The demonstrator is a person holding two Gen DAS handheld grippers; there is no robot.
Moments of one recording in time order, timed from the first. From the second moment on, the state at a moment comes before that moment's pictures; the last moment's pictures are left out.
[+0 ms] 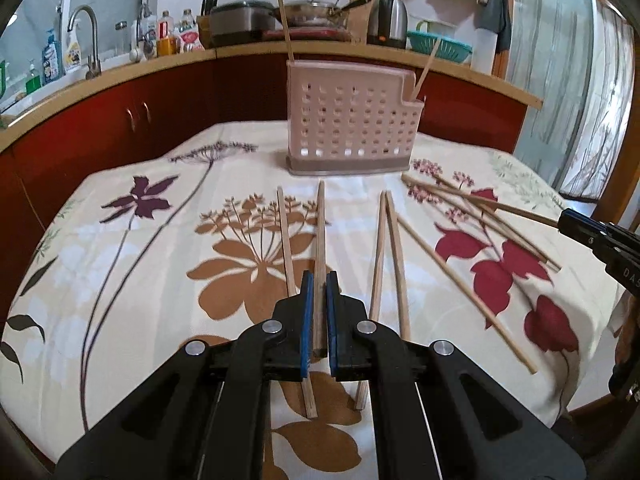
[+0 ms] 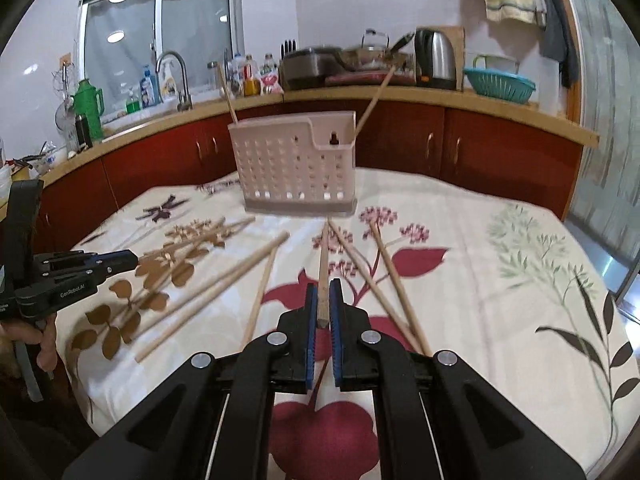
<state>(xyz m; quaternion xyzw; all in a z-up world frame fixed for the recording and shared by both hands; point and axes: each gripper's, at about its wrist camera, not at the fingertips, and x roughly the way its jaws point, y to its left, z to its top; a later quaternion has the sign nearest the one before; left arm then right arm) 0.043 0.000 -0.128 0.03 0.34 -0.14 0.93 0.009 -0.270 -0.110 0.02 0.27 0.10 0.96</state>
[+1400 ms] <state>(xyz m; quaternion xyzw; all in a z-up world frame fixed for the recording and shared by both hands) 0.058 0.013 -0.017 -0.01 0.19 -0.16 0.97 0.045 -0.270 -0.015 0.04 0.14 0.12 0.98</state>
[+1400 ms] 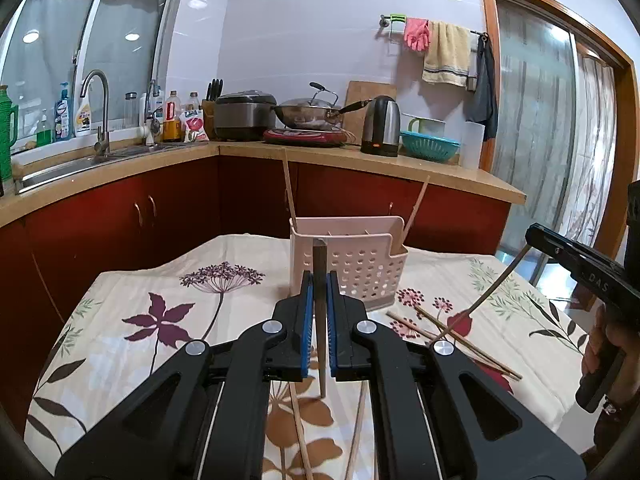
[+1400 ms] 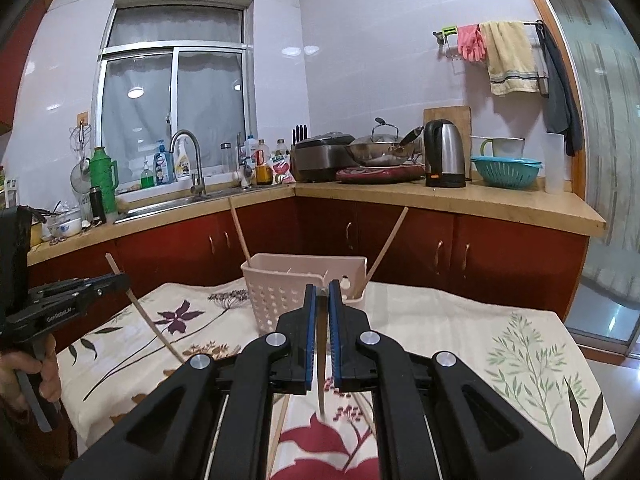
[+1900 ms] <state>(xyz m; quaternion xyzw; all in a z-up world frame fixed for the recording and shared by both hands) 0.097 0.014 -0.009 -0.03 0.18 -0.16 0.97 0.077 -0.264 -0.007 0.03 0.13 0.12 0.98</state>
